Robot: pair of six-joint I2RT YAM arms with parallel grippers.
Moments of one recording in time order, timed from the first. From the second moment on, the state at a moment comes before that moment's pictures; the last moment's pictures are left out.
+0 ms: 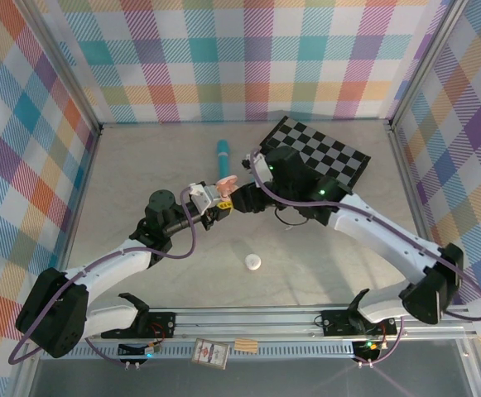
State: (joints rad) left arm -0.52 1.17 0.52 0.57 0.49 0.24; right arm 0.82 1.36 1.33 -0.59 -0.26 0.36
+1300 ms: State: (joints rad) left arm -0.52 1.14 0.54 0.56 0.58 0.17; right arm 0.61 1.38 1.21 -0.37 -0.61 0.69
